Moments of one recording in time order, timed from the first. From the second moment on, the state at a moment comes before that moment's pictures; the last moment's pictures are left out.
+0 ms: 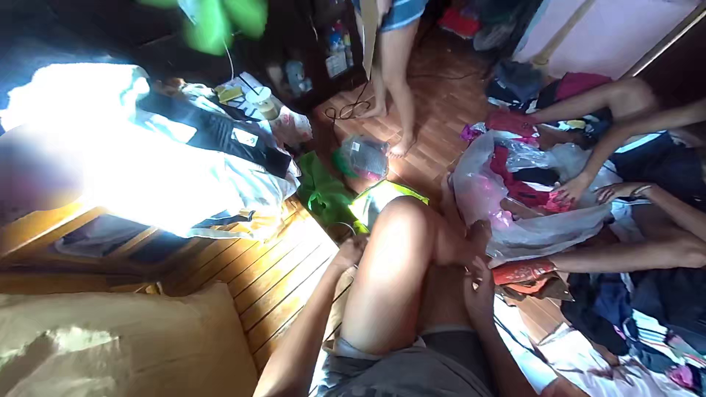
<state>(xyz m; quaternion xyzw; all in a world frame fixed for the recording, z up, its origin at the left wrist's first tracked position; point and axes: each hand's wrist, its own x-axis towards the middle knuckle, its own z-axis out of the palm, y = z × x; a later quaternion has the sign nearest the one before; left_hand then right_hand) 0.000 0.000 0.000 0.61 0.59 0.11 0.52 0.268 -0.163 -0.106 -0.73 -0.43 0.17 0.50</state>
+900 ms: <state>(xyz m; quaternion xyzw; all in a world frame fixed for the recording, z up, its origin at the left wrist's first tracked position) 0.001 -0.066 -0.010 0.72 0.56 -0.35 0.20 0.149 -0.107 -0.084 -0.64 -0.64 0.42 -0.06</state>
